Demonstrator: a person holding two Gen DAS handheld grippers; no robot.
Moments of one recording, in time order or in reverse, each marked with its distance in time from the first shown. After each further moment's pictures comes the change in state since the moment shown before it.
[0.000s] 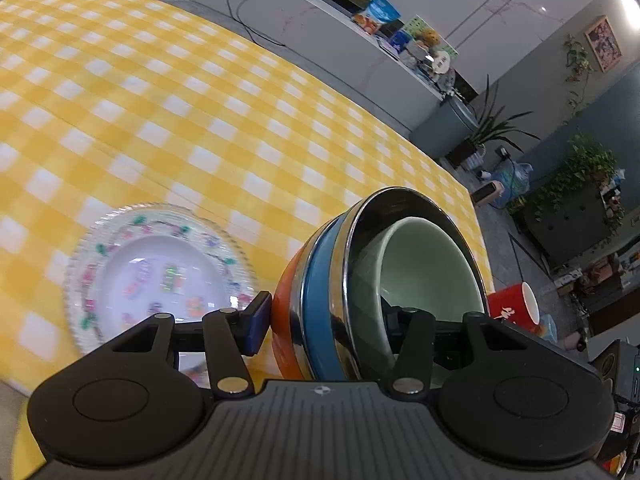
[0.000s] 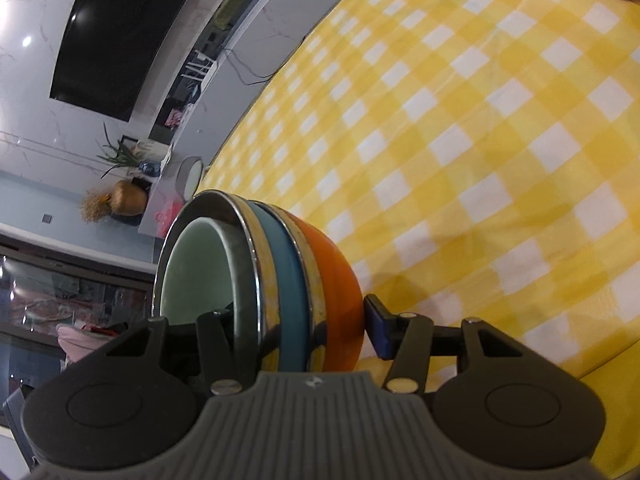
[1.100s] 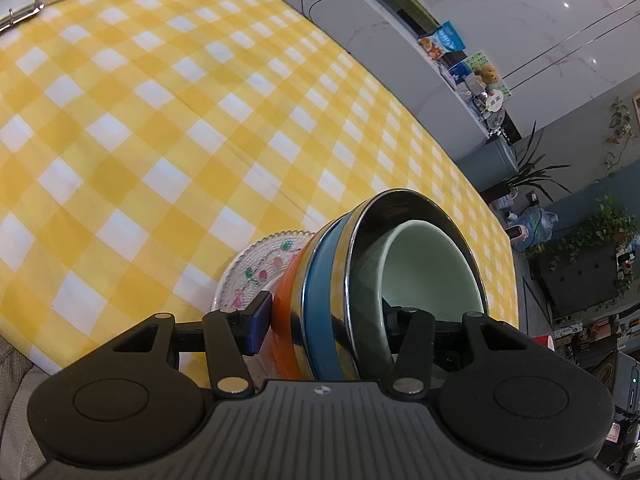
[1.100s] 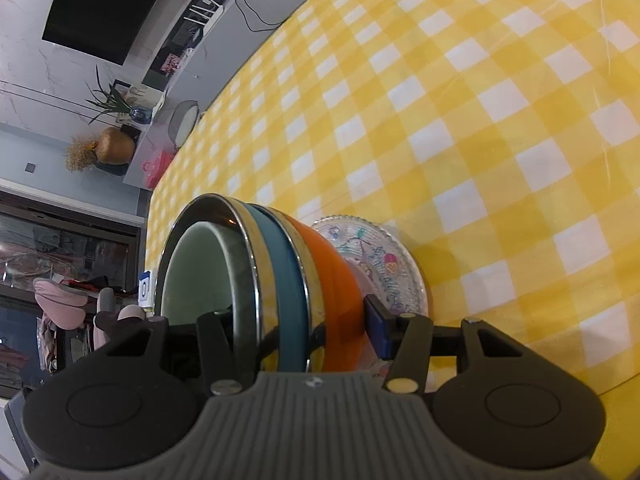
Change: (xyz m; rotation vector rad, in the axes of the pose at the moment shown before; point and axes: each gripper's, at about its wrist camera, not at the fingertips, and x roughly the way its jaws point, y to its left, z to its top) left arm -0.014 0.108 0.024 -0.190 0.005 0.026; right arm 0.085 0.055 -0.035 -0.072 0.120 -0.064
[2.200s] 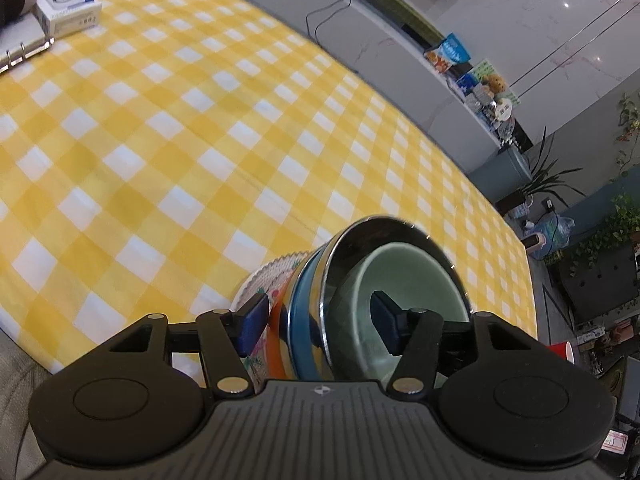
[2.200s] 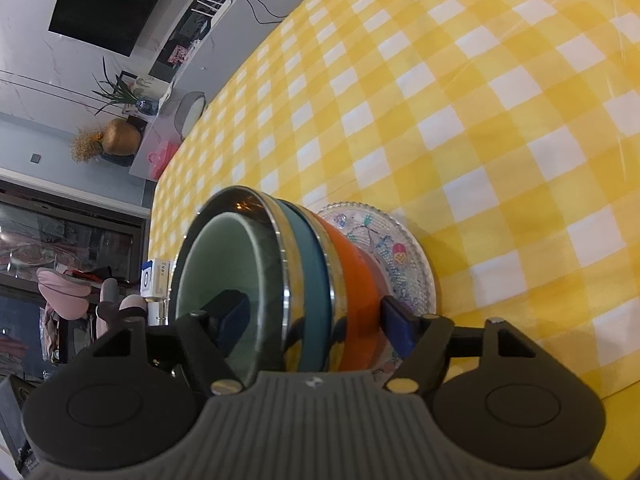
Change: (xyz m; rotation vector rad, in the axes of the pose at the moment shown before) left arm -0.014 -0.009 -0.003 0.045 -0.085 0.062; right arm 0.000 0.005 -0.010 -0.036 -0.002 0.034
